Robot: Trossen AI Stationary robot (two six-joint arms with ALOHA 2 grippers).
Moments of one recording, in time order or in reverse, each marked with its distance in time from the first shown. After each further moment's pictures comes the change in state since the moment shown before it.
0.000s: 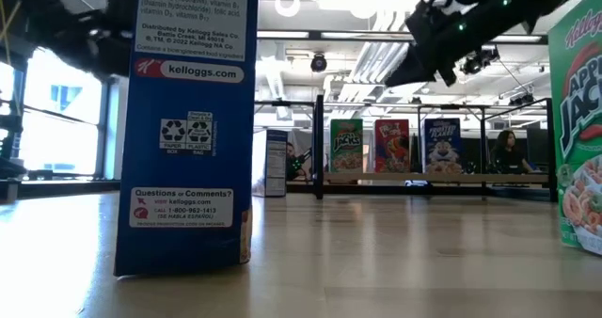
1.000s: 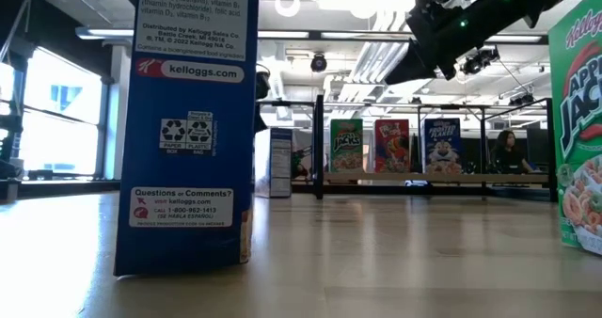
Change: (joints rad) left arm 0.373 0.533 0.797 -0.992 0.439 0.518; right arm 0.051 0.001 0.015 -0.033 0.051 -0.066
